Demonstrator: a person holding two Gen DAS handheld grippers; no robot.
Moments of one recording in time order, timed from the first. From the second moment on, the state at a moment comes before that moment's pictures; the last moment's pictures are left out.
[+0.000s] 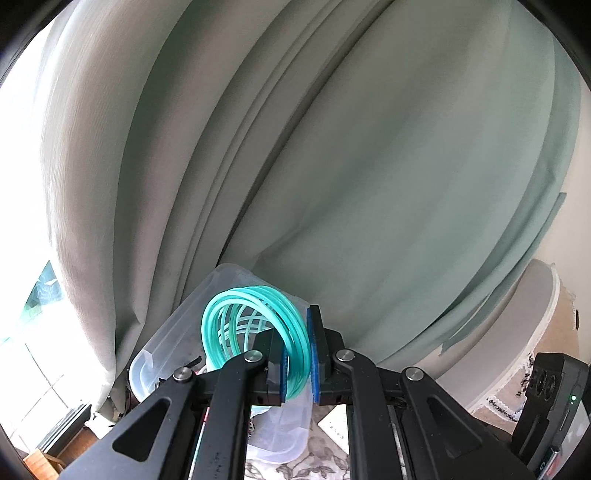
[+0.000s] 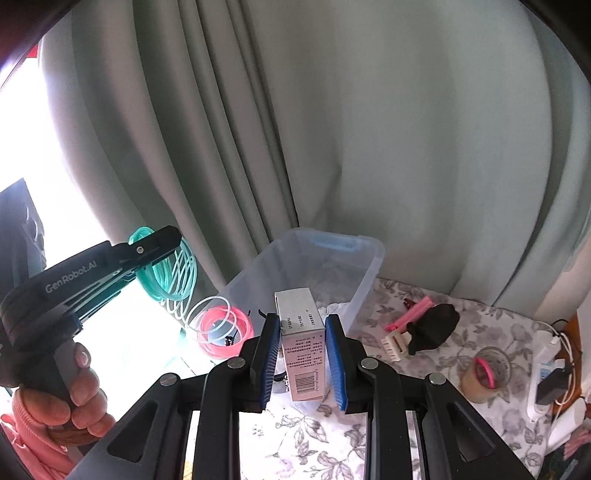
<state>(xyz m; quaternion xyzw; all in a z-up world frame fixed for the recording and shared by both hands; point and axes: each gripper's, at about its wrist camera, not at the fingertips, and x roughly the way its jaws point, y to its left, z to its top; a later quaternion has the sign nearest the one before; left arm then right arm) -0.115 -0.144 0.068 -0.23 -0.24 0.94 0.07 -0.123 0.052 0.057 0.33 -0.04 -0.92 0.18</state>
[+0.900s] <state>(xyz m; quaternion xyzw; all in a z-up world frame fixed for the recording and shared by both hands) -0.154 -0.153 0.004 -0.29 -0.25 0.92 0.06 -0.178 0.012 -0.003 0.39 -0.03 -0.90 0.19</state>
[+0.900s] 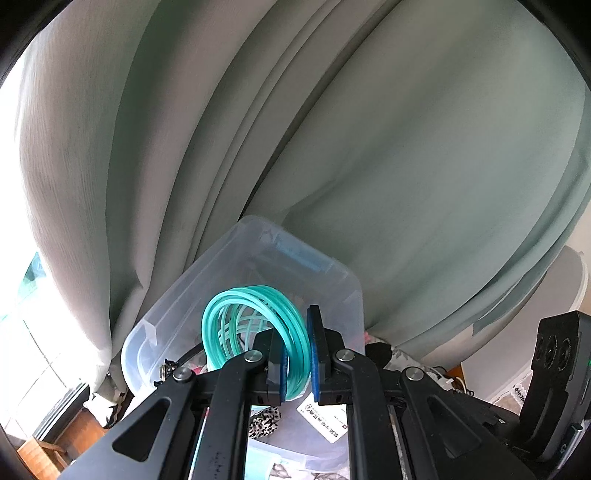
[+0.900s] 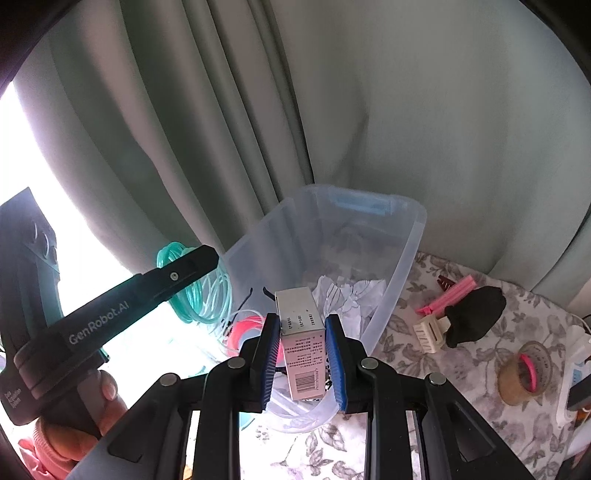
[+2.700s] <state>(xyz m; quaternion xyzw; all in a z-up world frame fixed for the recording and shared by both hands) -0.181 -0.141 -0.049 -0.38 -0.24 0.89 0.03 -0.185 0.018 -0.036 0.44 -0.02 -0.87 0.22</state>
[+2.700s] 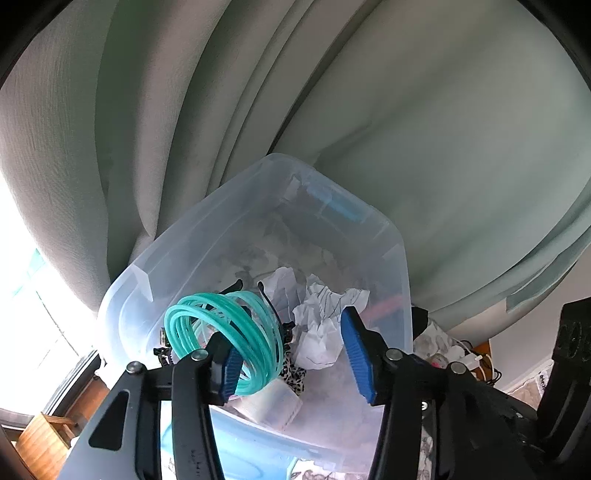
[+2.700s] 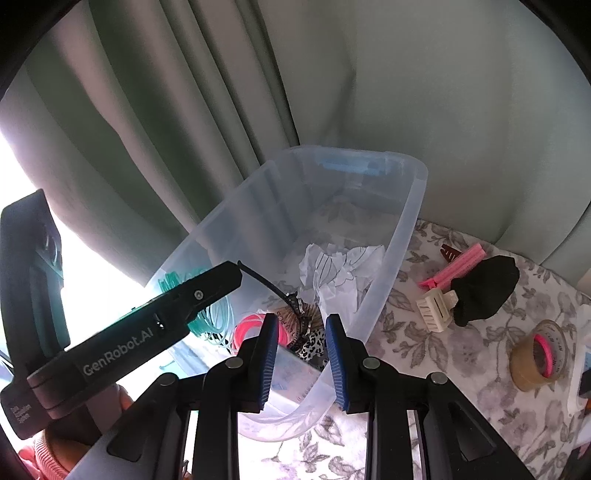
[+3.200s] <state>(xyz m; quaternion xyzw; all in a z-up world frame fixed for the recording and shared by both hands) -0.175 -0.134 -0.053 -0.42 -0.23 0.88 0.00 -0.175 0.037 -0.023 0.43 -0.04 -0.88 0.22</state>
